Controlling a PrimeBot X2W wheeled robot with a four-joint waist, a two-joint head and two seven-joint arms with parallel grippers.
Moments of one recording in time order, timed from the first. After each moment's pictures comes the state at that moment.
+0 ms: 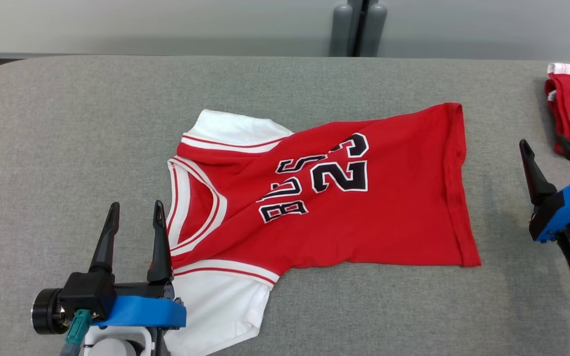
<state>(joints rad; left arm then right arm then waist) -0.08 0.05 -0.07 0.15 -0.13 -0.03 -0.26 -0.67 -0.46 0.32 0.90 0.45 0.13 -0.26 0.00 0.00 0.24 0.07</state>
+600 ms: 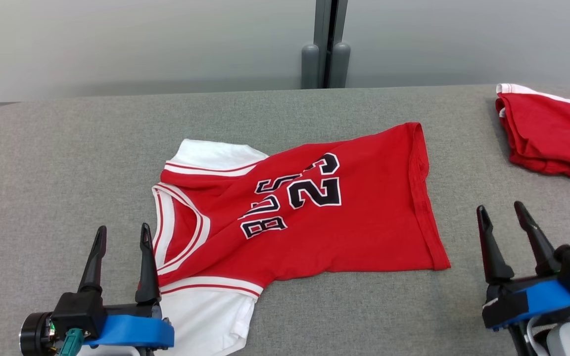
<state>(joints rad) -0.02 0.05 -0.01 0.15 -0.10 -0.04 -0.26 -0.18 -0.24 0.03 0.31 0.27 0.13 -0.26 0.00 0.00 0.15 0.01</state>
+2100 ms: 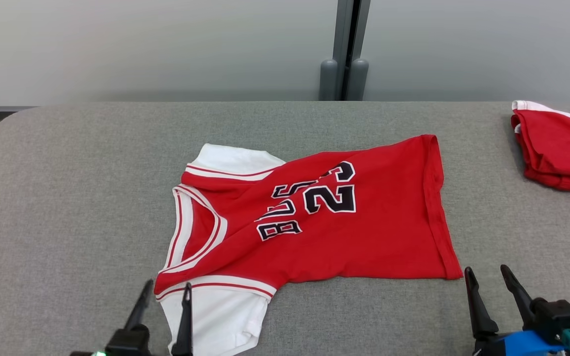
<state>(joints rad) 0.07 0.05 -0.09 0.28 -0.02 -0.09 -0.26 0.00 -0.10 -0.06 0.34 0.11 0.13 -0.26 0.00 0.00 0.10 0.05</state>
